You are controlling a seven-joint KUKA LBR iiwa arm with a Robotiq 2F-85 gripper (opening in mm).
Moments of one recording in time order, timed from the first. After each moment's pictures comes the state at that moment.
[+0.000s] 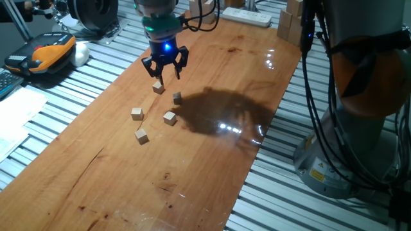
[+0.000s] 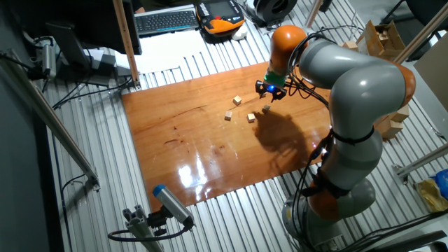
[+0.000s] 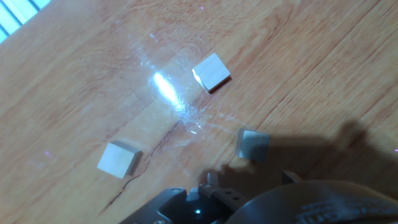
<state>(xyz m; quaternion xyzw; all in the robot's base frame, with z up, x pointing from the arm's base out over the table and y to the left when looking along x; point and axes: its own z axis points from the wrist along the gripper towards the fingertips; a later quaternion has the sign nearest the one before) 0.529 -0.009 0.136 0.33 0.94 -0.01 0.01</state>
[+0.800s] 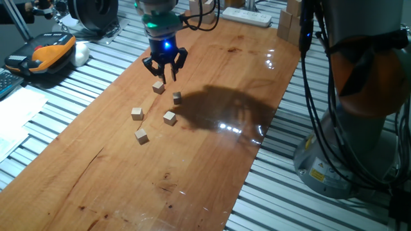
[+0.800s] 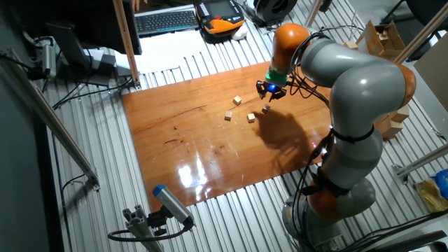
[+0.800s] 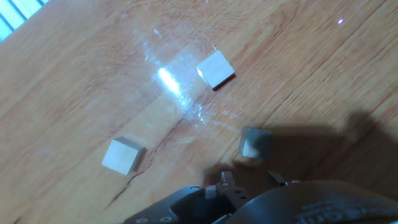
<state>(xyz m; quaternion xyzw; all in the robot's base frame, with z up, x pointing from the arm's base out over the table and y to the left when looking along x) 0.532 -0.007 0.136 0.33 0.94 0.01 0.00</state>
